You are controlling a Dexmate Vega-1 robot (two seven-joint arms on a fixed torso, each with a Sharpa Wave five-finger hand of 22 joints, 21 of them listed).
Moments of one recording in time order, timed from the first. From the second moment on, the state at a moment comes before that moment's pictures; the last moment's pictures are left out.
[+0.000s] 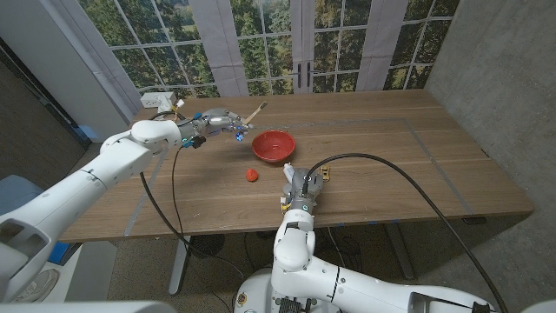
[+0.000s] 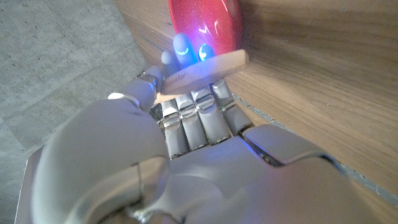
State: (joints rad) left arm 0.68 0.89 0.46 -1.55 -0.52 0.04 -0.40; left_hand 0.94 0.11 0.69 -0.17 0.17 0.92 0.08 0.22 0.46 1.05 -0.05 0.46 0.66 1.09 -0.13 0.52 0.67 0.61 -0.06 1.26 0.19; right arm -0.83 -0.18 -1.21 -1.70 -0.80 -1.38 -0.37; right_hand 0.95 0.05 0.32 -0.16 0.18 0.79 -0.04 0.39 0.21 0.77 -0.10 0.42 0.52 0.49 -0.05 0.58 0.53 0.52 0.07 0.27 0.19
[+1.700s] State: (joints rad) left arm 0.64 0.86 0.49 -1.54 -0.50 0.07 -0.41; left_hand 0.95 0.11 0.70 -0.18 0.17 0.92 0.08 0.21 0.46 1.05 -0.05 0.45 0.67 1.09 -0.13 0.51 0.67 0.60 -0.06 1.28 0.18; right arm -0.87 -0.33 -1.17 -1.89 -0.64 -1.38 -0.74; right_hand 0.97 0.06 0.32 -0.16 0.18 0.86 -0.06 0.41 0.21 0.84 -0.11 0.44 0.55 0.55 -0.05 0.58 0.52 0.54 0.06 0.27 0.19
